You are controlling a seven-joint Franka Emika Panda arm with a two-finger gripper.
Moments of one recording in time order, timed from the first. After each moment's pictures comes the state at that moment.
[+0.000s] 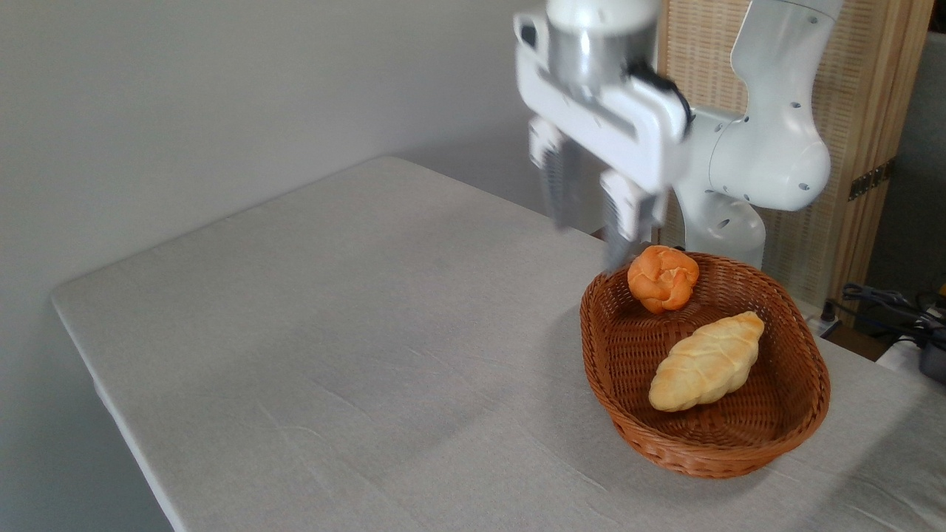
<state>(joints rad) -0.03 -0.49 0.23 -2.13 -0.06 1.56 1.12</state>
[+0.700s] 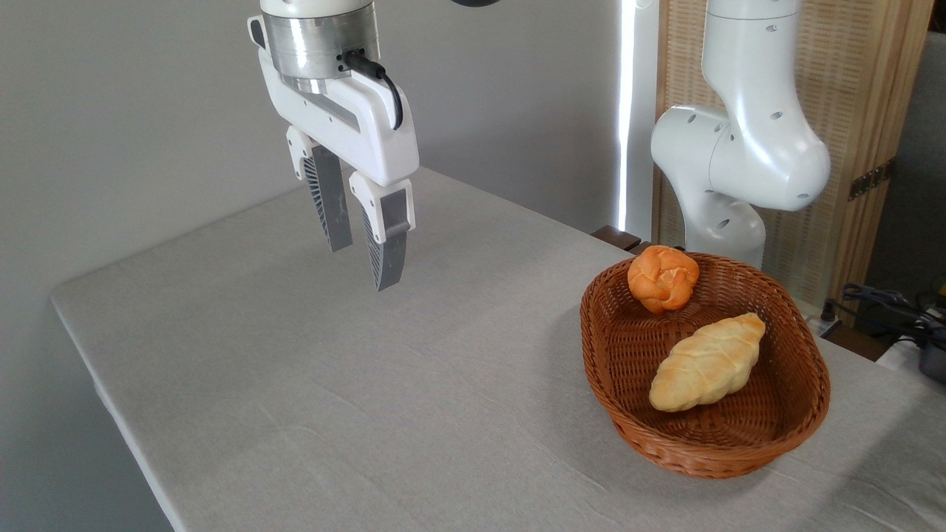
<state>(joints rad) -0.03 -0.03 -0.03 -1.67 -0.11 1.68 0.76</state>
